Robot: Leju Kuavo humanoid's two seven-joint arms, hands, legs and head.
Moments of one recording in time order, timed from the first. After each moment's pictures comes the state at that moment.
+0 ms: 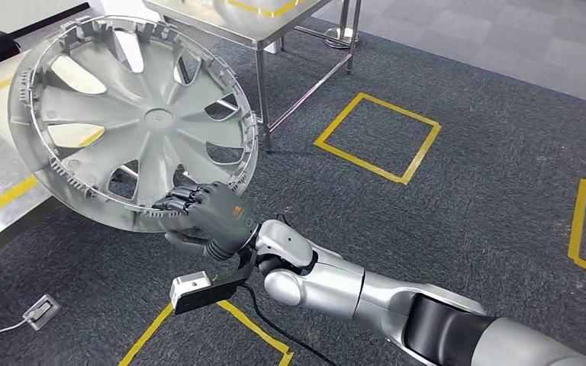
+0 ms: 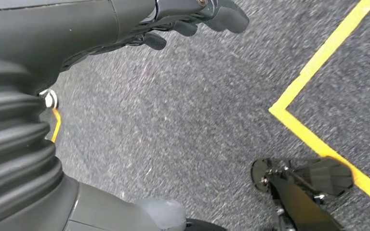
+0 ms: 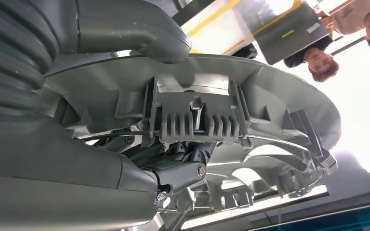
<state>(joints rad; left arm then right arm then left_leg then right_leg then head) -0.07 -0.09 0.63 -0.19 -1.01 0.22 0.01 -0.51 -0.11 0.83 -1.30 0.76 -0.12 -0.12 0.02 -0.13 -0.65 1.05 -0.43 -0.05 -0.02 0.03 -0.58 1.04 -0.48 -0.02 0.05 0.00</state>
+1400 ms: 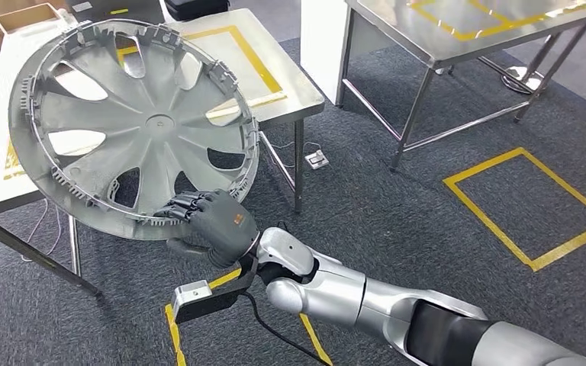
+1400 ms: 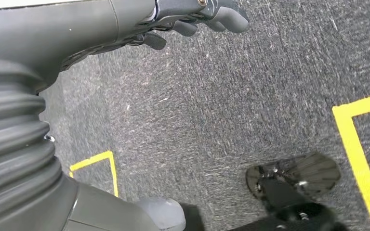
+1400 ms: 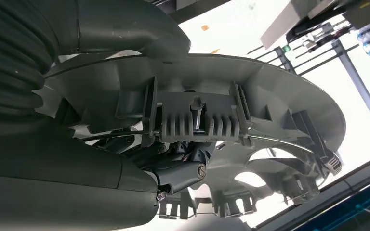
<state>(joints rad) -0.10 -0.09 0.63 -0.19 -1.01 0.22 0.04 -0.46 -0.12 0.82 -1.33 0.78 -0.13 -0.10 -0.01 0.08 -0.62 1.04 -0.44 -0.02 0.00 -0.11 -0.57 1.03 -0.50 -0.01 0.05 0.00</state>
